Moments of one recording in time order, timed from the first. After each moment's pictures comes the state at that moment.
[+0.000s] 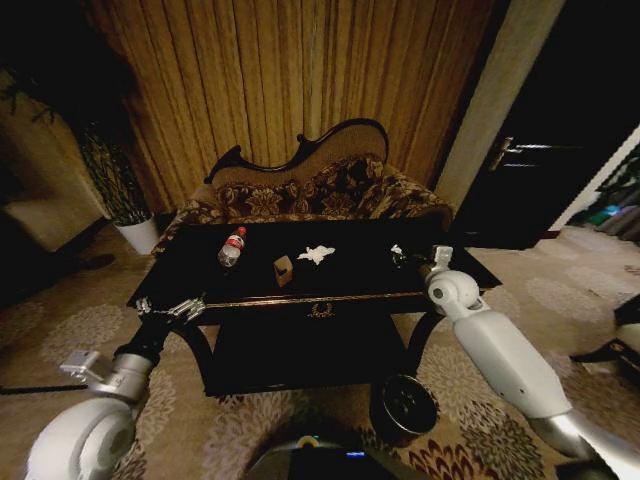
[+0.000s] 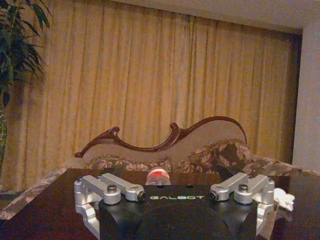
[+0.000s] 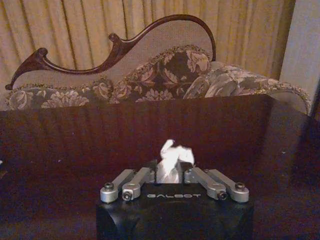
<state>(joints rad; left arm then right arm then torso) 1.74 -1.17 -0.93 -2.44 -0.65 0.22 0.02 -0.80 0.85 0.28 1.72 0.94 -0.55 0.35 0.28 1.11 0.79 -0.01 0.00</state>
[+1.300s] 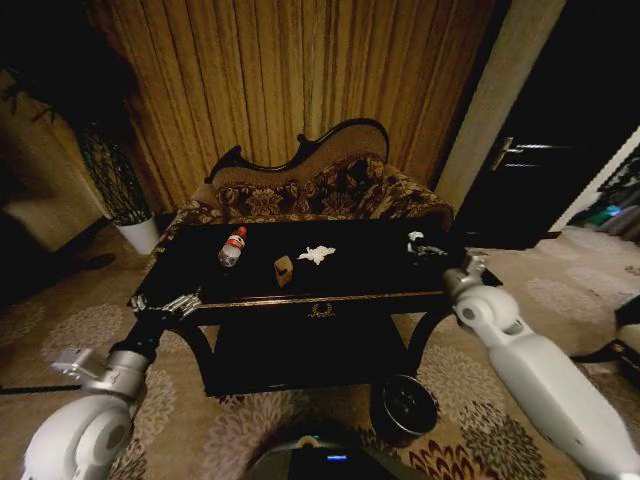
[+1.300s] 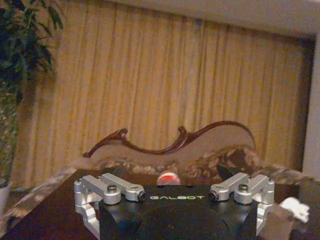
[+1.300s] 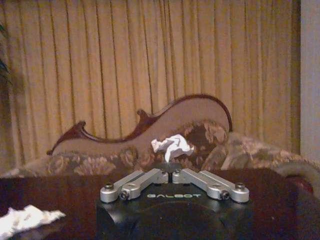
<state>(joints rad) 1.71 -1.19 -0.97 -2.41 -0.69 0.25 0.02 -1.19 0.76 0.59 2.05 0.91 -0.28 0.22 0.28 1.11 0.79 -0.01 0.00</state>
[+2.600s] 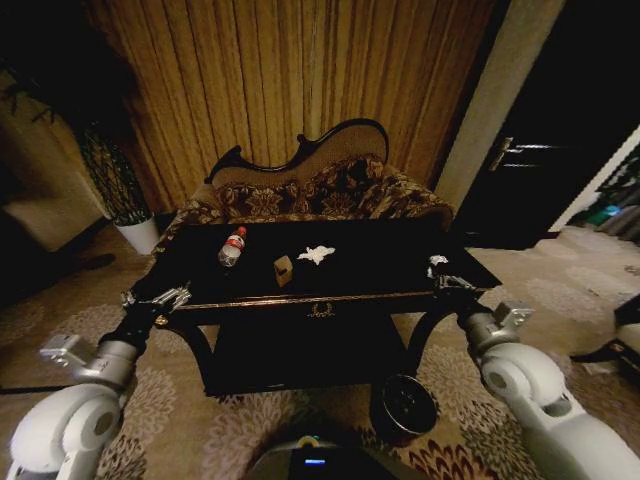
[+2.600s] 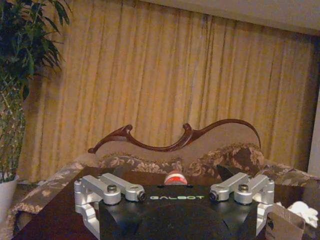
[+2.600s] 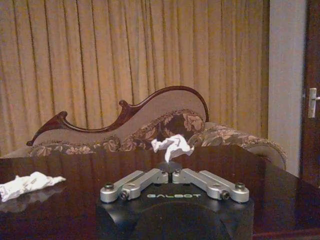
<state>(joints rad) 1.64 -1.18 -1.00 -2.41 -0.73 0.34 0.01 -1.53 0.91 0.78 2.25 0.79 -0.28 0.25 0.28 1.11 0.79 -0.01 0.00</state>
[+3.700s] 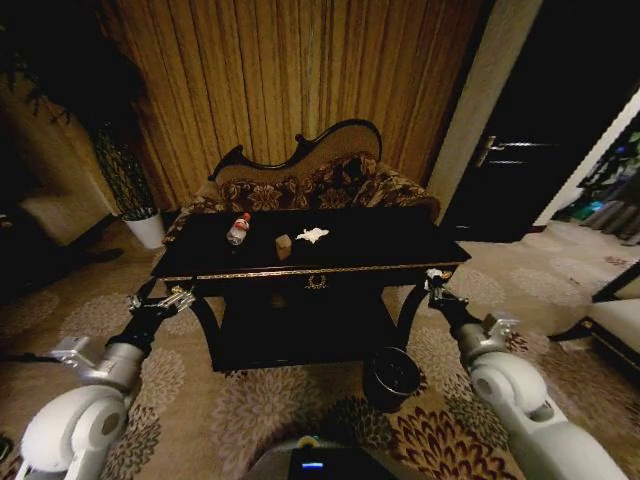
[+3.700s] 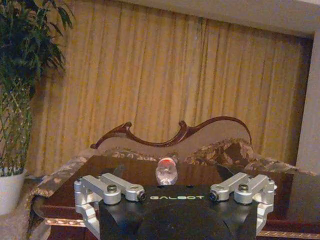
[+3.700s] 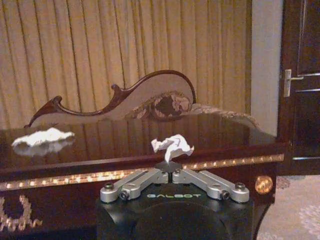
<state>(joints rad) 1.65 -1.19 -0.98 -2.41 -0.71 0.33 0.02 -1.57 1.00 0.72 2.17 0.69 -0.23 0.21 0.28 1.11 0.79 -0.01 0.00</state>
